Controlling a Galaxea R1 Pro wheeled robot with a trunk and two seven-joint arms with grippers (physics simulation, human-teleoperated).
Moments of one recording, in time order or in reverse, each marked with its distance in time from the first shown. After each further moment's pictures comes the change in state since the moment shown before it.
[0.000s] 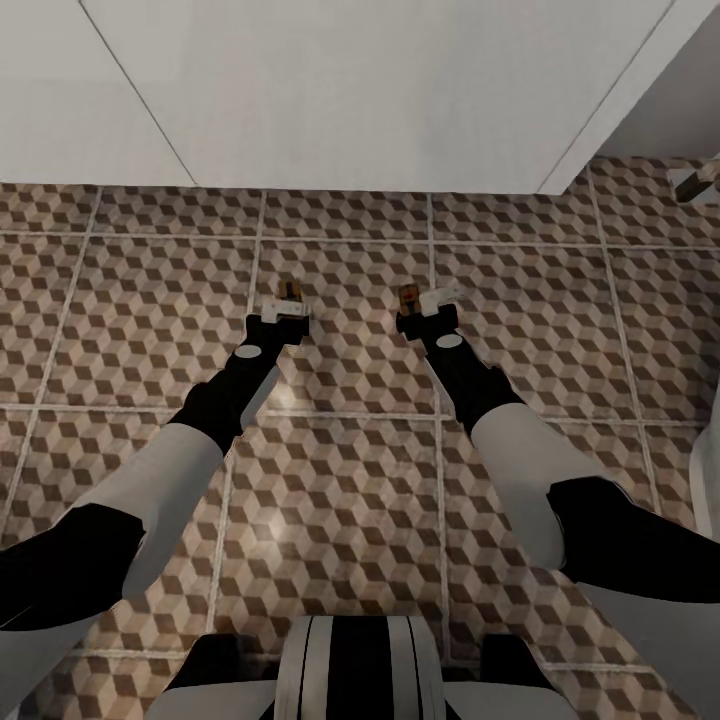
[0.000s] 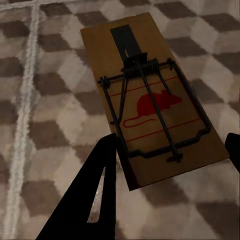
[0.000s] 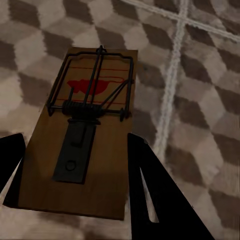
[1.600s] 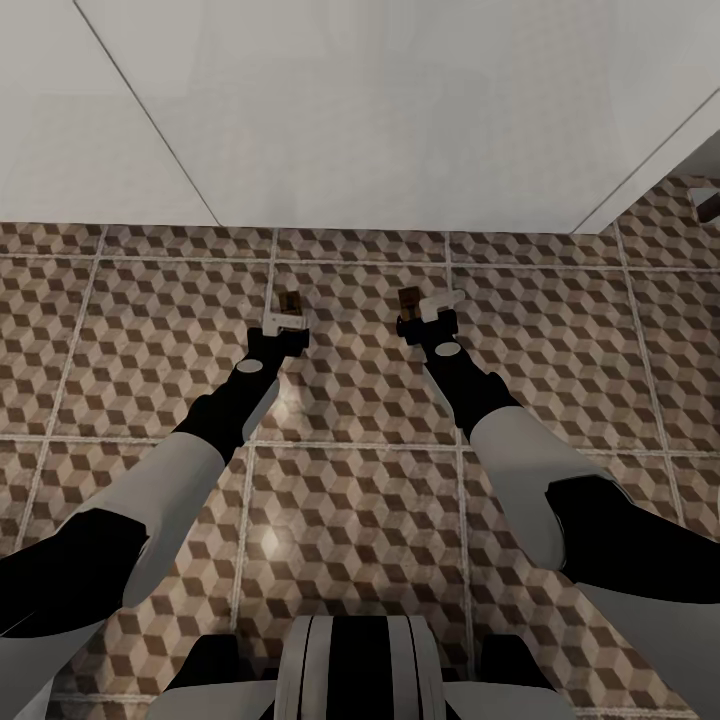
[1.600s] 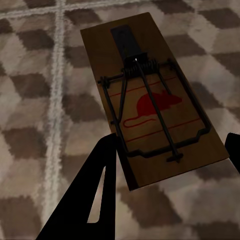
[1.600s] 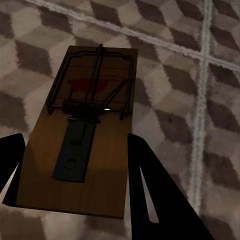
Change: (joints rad) left arm 0.023 -0.003 0.001 0.058 -0.001 -0.068 0.001; right arm 0.001 0.000 -0.001 0.053 0.001 -0.066 -0.029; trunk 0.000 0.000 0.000
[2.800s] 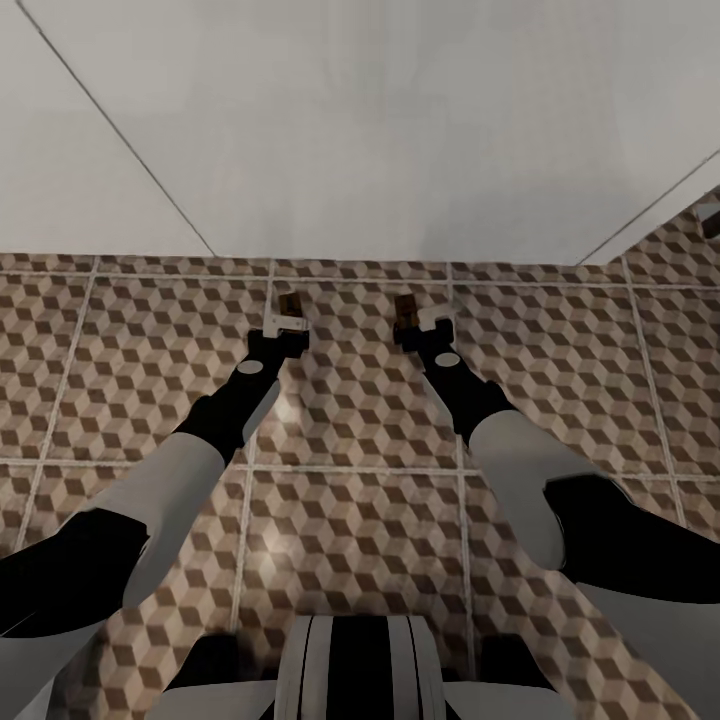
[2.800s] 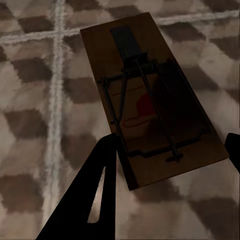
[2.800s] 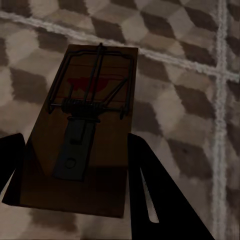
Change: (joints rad) left arm 0.000 -0.001 0.000 0.009 0.002 -0.001 0.000; right arm 0.000 0.000 0.000 0.076 -0.047 -0.090 0.013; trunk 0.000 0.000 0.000
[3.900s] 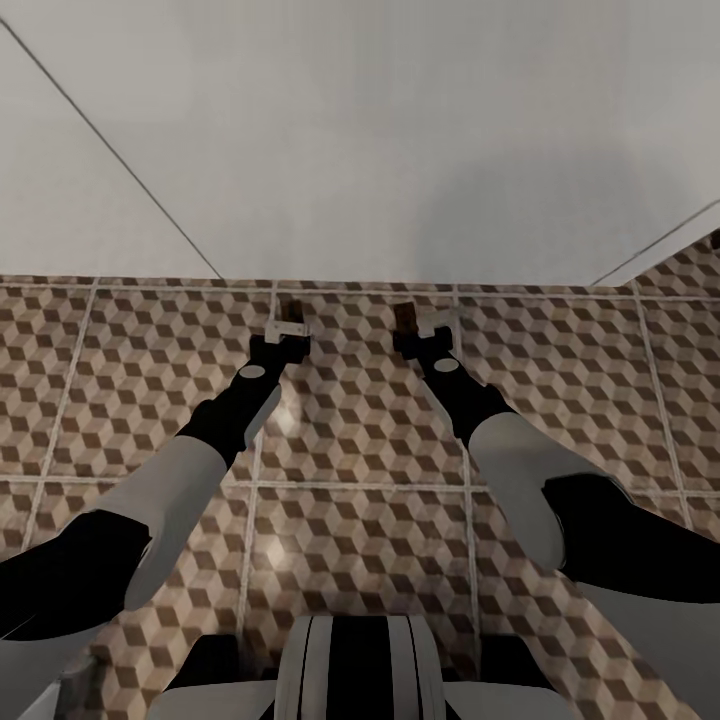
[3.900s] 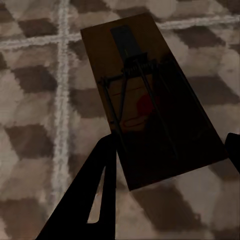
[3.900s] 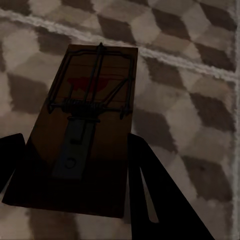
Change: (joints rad) left arm 0.007 -0.005 0.000 0.020 0.000 0.000 0.000; right arm -0.001 0.000 -0.002 0.043 0.002 0.000 0.000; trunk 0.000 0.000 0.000
